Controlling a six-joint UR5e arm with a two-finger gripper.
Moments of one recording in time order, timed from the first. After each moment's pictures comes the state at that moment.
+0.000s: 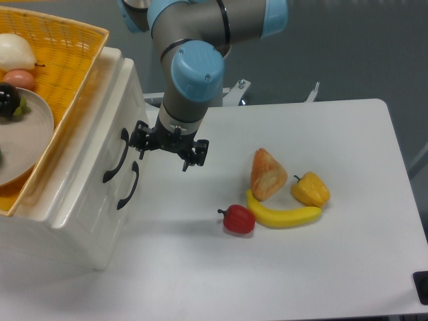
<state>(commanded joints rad) 2.32 -1.77 -1.58 -1.45 1.25 0.42</state>
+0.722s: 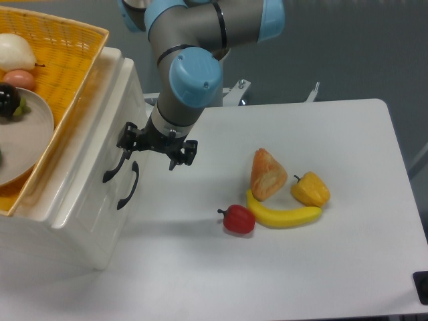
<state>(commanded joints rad) 2.31 -1.77 -1.58 -1.49 1.19 0.40</state>
